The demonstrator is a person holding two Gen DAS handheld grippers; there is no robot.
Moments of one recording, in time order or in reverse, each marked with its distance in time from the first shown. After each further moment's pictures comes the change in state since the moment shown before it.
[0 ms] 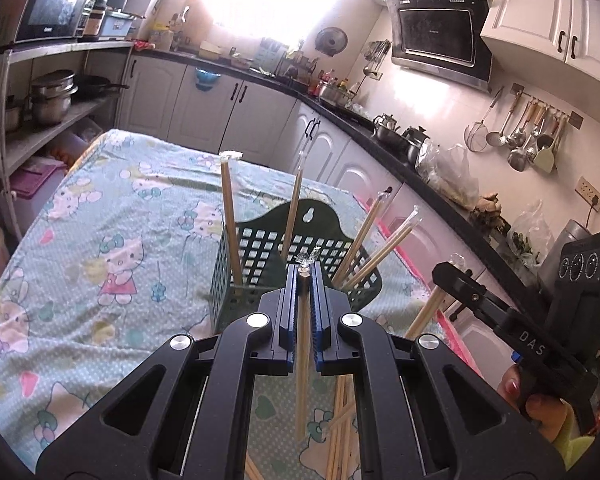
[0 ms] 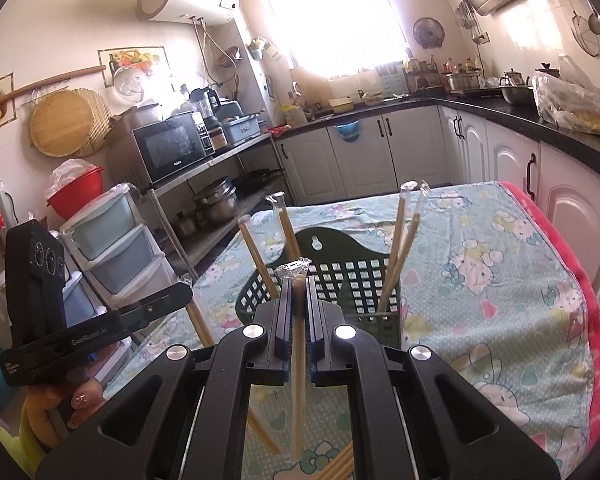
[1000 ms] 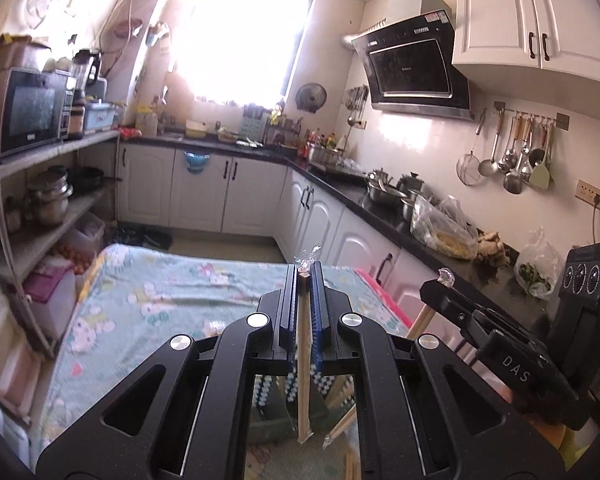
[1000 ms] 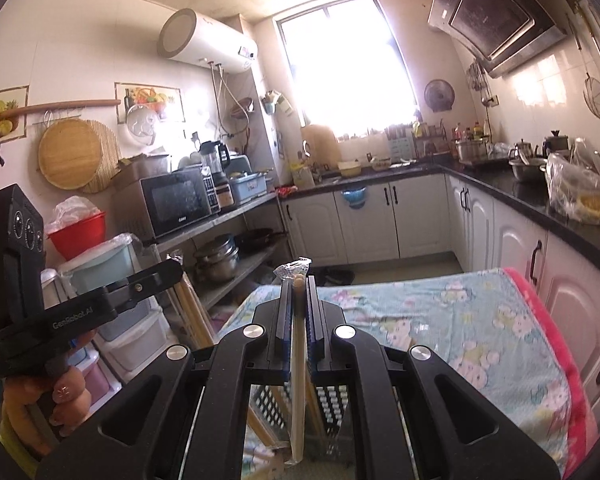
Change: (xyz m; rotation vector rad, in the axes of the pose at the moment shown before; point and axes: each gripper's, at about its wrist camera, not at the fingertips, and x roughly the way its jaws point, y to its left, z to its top) left arm -0.022 -0.049 0.104 0.178 -0.214 0.055; right arm -0.004 0.020 0.092 -0.082 -0.213 -0.009
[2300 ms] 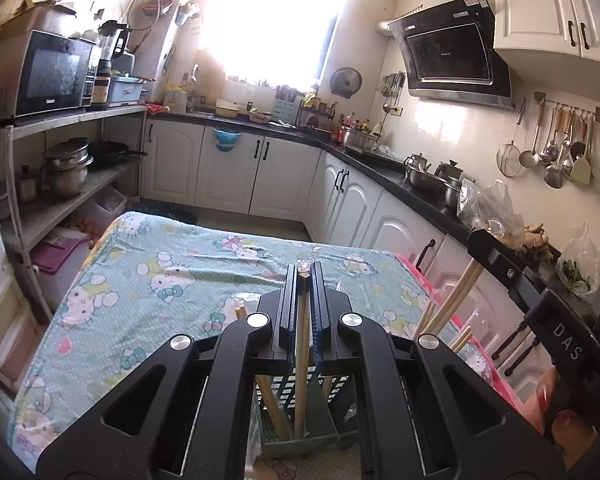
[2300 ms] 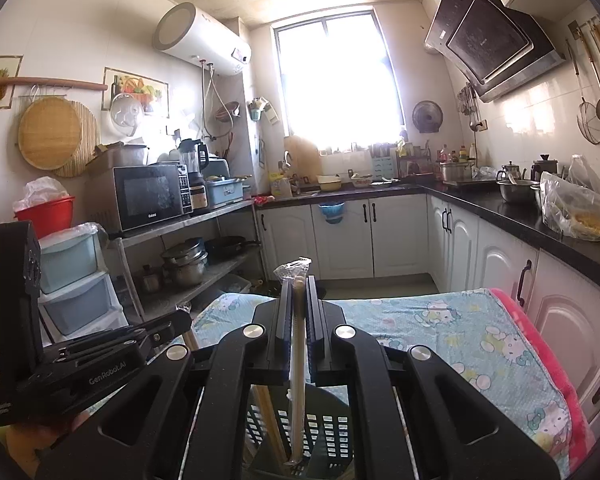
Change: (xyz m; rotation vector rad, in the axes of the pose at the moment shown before) left arm 0.067 0.032 -0.052 -0.060 0.045 0.094; right arm 0.054 -0.010 -0.033 -0.083 -0.055 -0.096
